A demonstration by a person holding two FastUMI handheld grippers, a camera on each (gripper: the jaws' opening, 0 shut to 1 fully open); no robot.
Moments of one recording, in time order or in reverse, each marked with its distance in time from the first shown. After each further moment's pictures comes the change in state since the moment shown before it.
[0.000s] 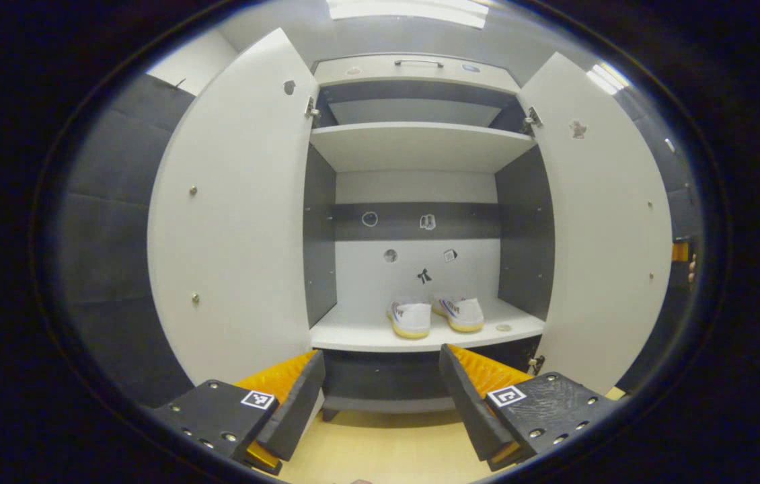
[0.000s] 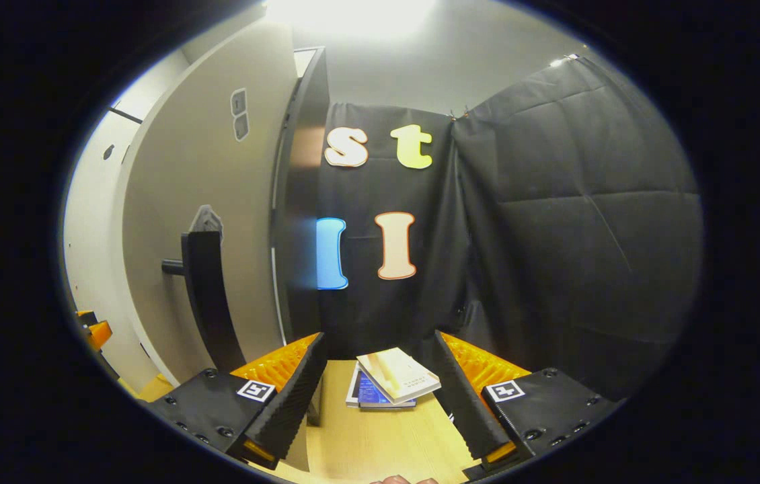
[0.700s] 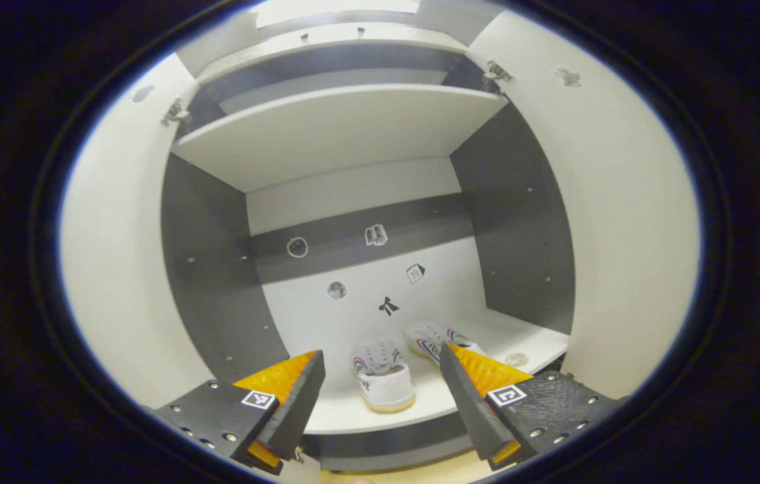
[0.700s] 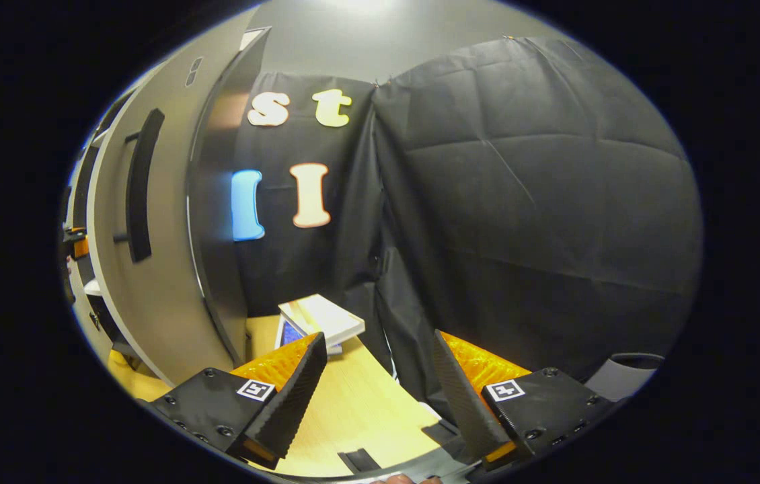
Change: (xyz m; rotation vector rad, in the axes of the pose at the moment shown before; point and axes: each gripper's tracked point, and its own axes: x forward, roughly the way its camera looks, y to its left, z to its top) left arm 0.159 -0.074 0.066 0.183 -0.081 -0.207; right arm -0.064 -0.086 -0.104 0.045 0.112 -0.341
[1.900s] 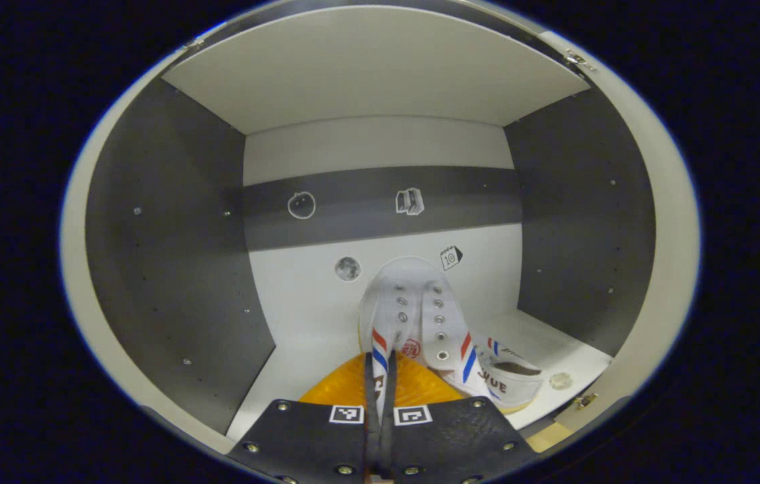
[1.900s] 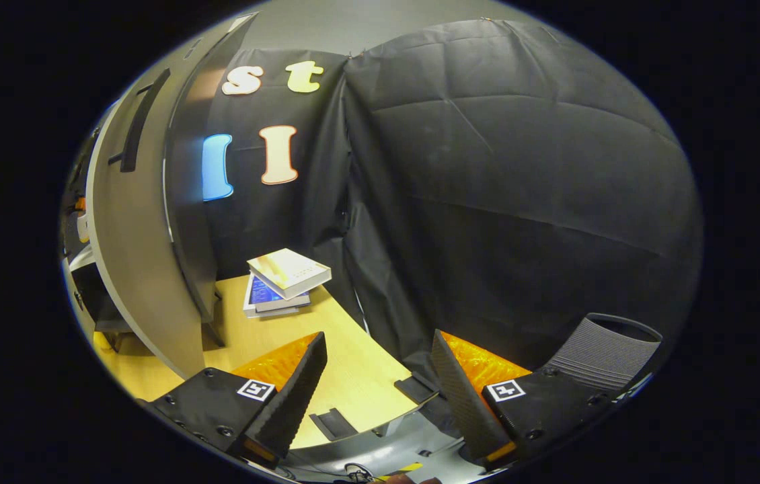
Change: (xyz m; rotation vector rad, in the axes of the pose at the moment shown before) left arm 0.164 0.030 -0.076 -0.119 0.170 -0.001; right arm -0.054 -0.052 -0.110 0.027 0.197 -0.194
